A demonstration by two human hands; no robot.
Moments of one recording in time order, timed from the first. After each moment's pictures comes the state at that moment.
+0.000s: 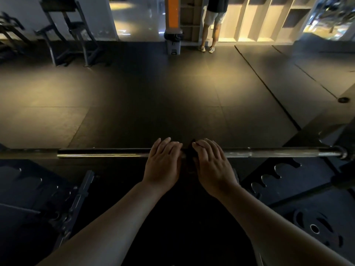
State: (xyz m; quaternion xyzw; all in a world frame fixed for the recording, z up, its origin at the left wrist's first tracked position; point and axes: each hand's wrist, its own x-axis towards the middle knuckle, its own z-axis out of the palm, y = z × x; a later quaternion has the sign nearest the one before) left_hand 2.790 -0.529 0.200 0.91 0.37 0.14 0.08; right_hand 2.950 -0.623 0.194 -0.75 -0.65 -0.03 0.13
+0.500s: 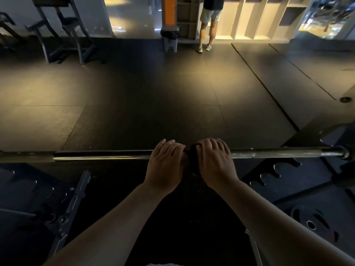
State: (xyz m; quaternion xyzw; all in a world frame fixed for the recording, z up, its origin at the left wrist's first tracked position) left_hand 2.790 -0.520 0.189 0.93 0.34 0.15 0.04; right_hand 2.949 -0.601 0.209 -0.78 -0.59 0.00 0.20
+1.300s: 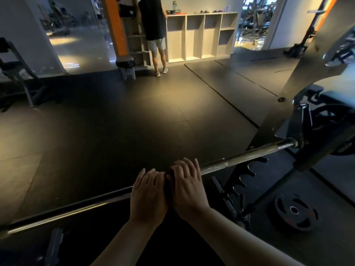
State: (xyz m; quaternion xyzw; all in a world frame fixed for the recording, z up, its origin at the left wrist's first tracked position) left_hand 2.800 -0.515 0.192 0.95 0.28 0.16 0.01; right_hand 2.915 -0.601 0.200 -0.81 -0.53 0.01 0.24
